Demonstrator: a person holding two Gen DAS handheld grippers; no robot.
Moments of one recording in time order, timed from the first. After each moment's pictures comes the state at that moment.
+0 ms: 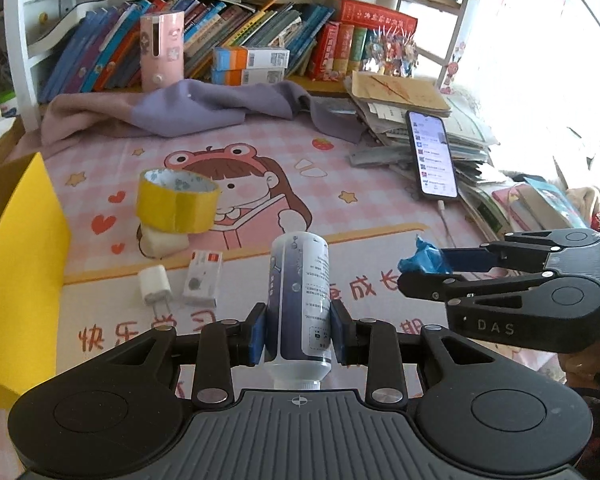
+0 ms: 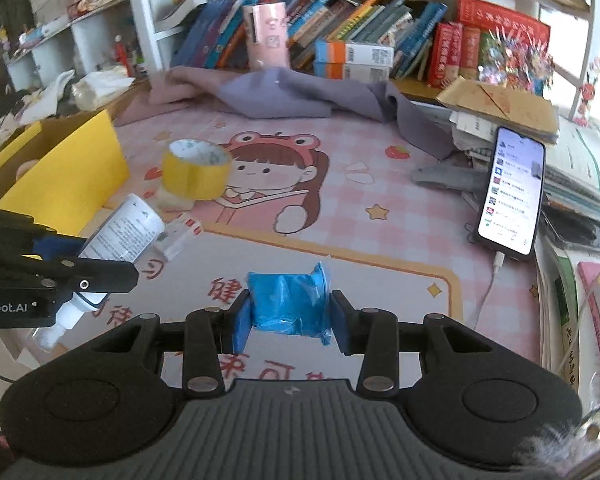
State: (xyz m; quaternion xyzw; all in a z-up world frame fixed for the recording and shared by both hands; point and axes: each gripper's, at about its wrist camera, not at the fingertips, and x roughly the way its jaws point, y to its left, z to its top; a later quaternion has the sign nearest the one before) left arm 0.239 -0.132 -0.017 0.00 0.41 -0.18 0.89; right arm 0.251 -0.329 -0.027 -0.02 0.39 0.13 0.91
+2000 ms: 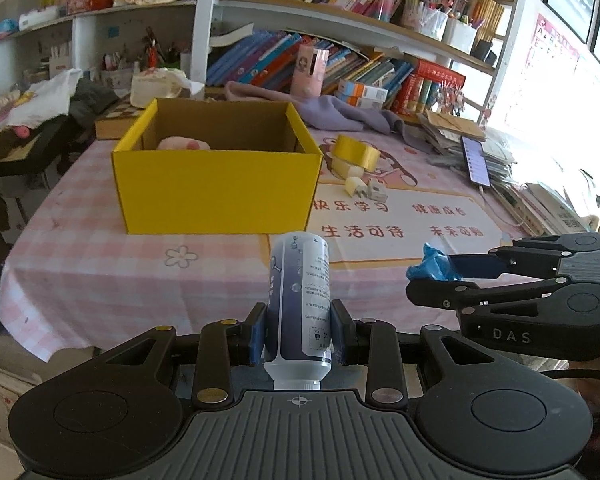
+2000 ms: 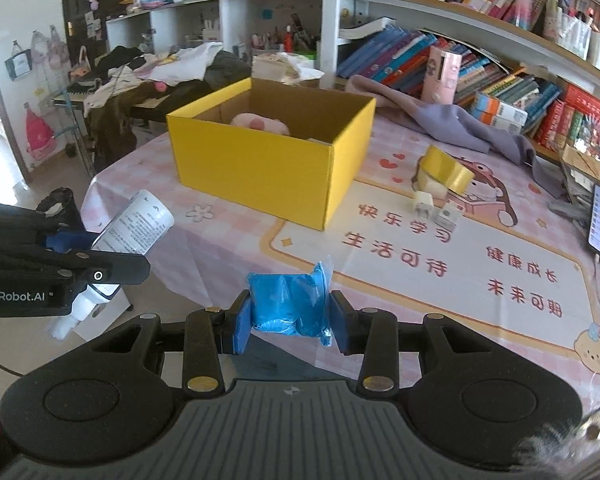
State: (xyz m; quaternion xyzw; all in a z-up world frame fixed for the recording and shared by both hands) left arm 0.009 0.132 0.000 -0.04 0.36 -0.12 0.93; right arm 0.054 -0.035 0.004 -0.08 0.35 0.19 0.91
